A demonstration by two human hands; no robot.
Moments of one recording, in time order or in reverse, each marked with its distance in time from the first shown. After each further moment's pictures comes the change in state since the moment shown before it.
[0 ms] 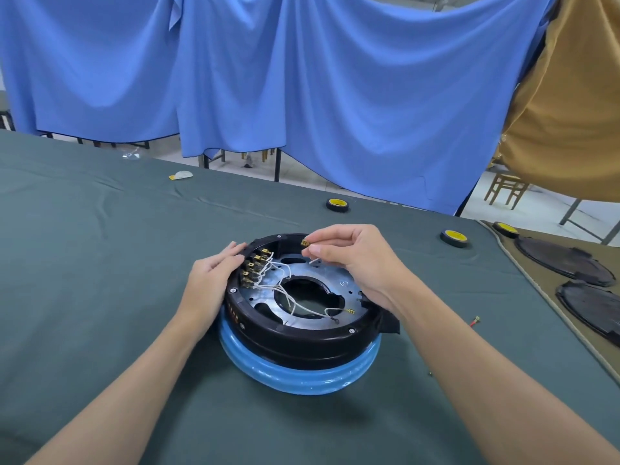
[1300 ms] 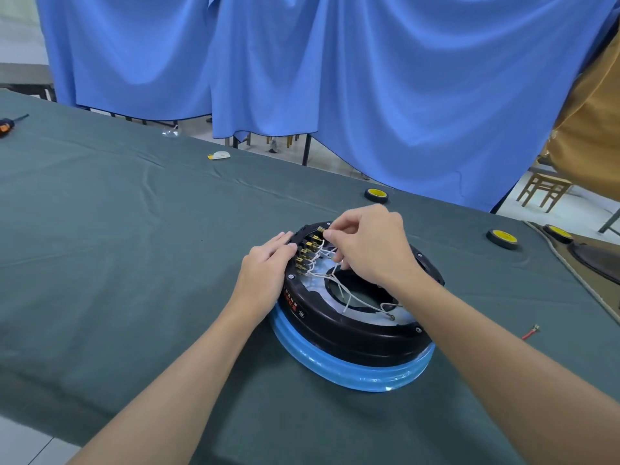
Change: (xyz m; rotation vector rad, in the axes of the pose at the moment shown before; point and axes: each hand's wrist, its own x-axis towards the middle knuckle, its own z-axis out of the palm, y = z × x) left_hand -0.004 -0.001 0.000 0.122 -0.002 -0.011; right_hand 0.022 -0.006 0.065 -0.669 0.175 -0.063
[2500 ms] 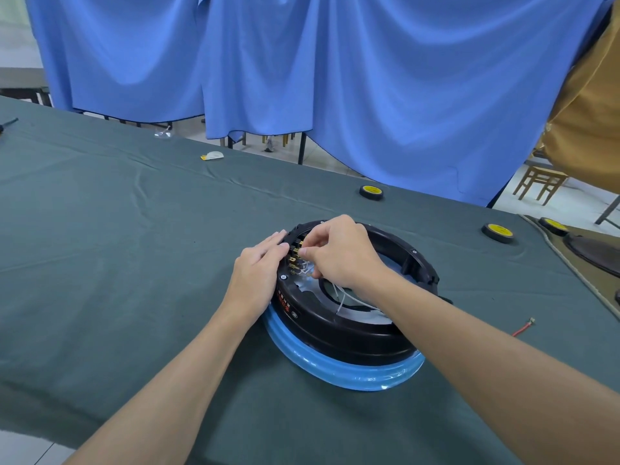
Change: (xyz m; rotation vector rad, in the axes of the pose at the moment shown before) left_hand 0.000 -0.003 -0.001 -0.013 -0.003 0.010; right_hand 0.002 0.001 0.024 0.001 -0.142 0.044
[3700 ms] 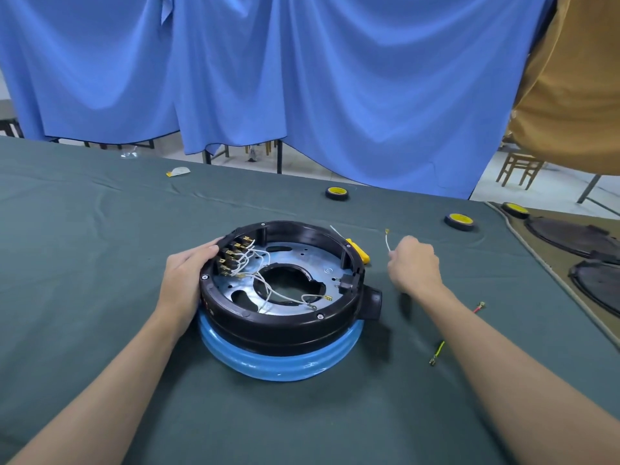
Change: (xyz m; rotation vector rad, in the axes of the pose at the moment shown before) left_hand 0.005 0.002 -0.005 -0.322 0.025 0.098; right_hand 0.003 0.159 -0.086 -0.367 0.339 0.418
